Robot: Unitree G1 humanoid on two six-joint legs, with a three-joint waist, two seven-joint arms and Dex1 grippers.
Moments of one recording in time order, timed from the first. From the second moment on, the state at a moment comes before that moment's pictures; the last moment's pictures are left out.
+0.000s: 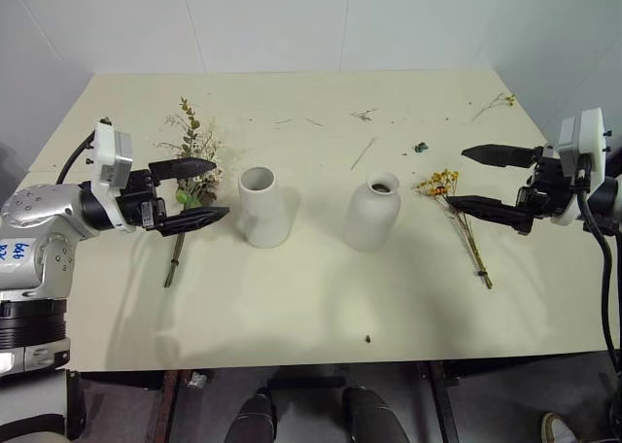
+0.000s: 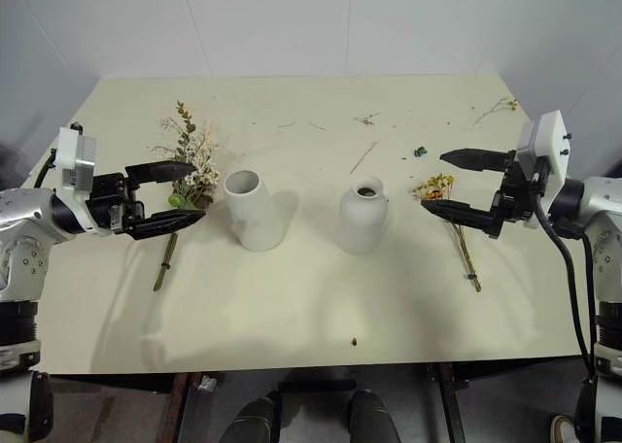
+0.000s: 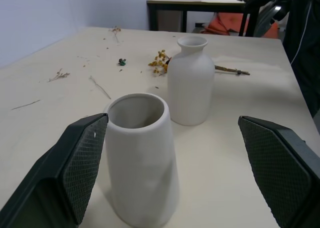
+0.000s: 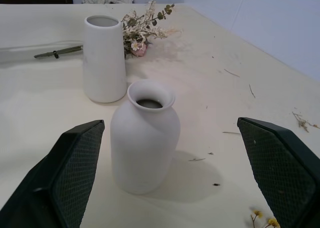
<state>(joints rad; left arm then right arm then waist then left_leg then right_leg) -0.58 0.82 0.24 0.09 -0.59 0.39 -1.21 -0.58 -0.92 -0.25 0.05 0.57 0.40 1.25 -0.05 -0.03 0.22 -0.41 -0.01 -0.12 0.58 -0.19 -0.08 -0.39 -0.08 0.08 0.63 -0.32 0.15</state>
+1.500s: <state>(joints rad) -0.39 0.85 0.39 -0.23 -0.76 0.49 -1.08 -1.17 -0.81 0.34 1.05 -0.08 0.69 1.22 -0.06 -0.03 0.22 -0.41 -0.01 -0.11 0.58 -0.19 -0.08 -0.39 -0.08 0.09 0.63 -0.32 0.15</state>
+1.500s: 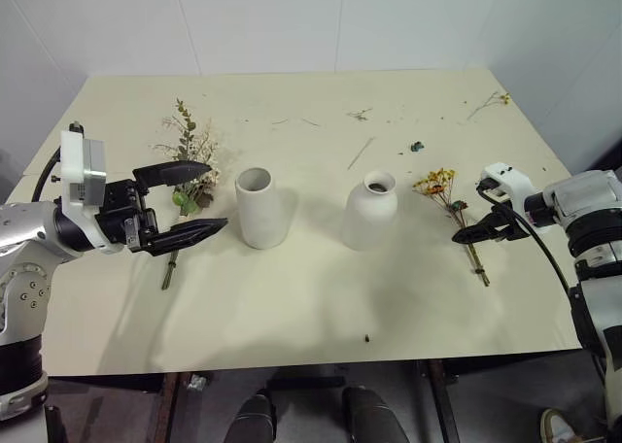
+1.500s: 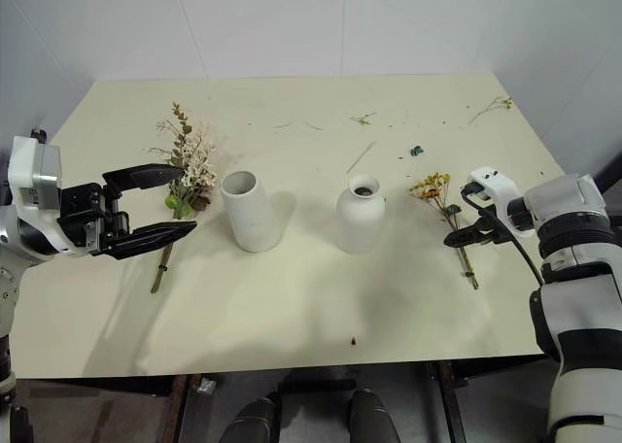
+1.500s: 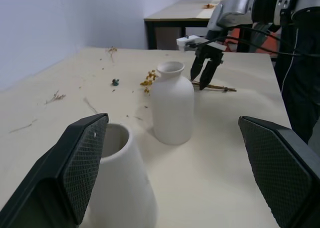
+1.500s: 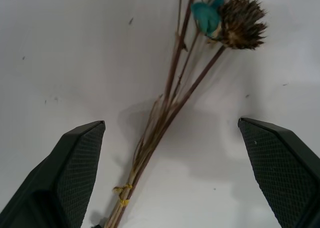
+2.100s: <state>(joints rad) -0.50 0.83 0.31 -0.15 -0.74 0.45 -1.10 -1.17 -0.80 0.18 1.08 -0.07 0.62 1.19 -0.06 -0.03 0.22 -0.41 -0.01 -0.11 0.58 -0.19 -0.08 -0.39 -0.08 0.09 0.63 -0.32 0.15</state>
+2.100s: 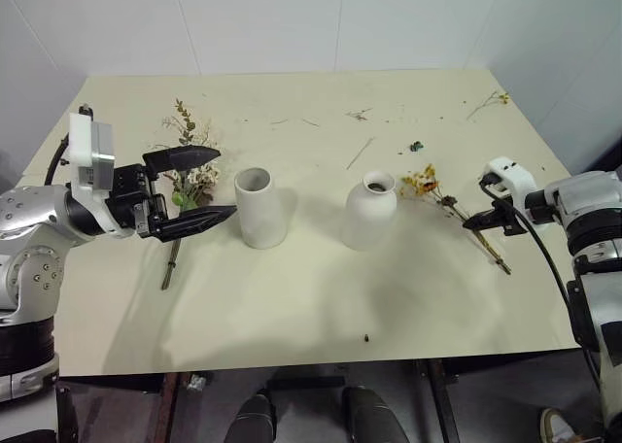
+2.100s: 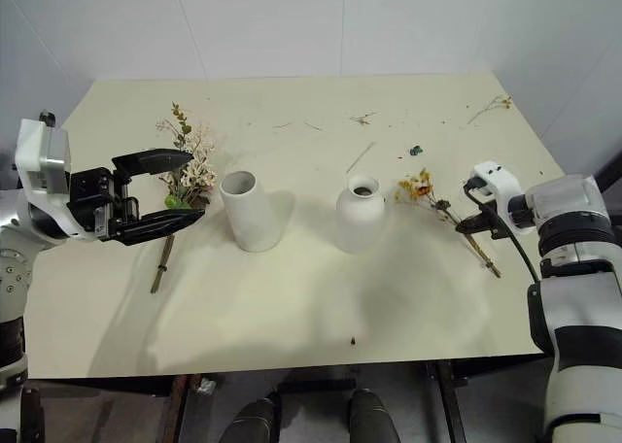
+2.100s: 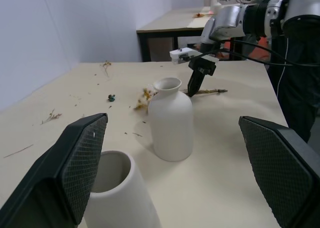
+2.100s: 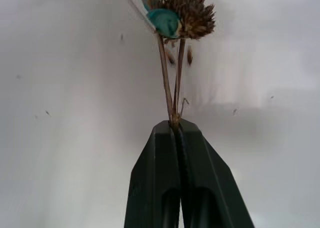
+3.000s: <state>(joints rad) -0.58 0.70 0.25 -0.02 -0.68 0.40 -1.05 -0.73 -0.40 -0.34 -0.12 0.71 0.58 0.68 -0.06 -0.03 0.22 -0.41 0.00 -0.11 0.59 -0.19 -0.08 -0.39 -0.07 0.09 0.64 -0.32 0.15</state>
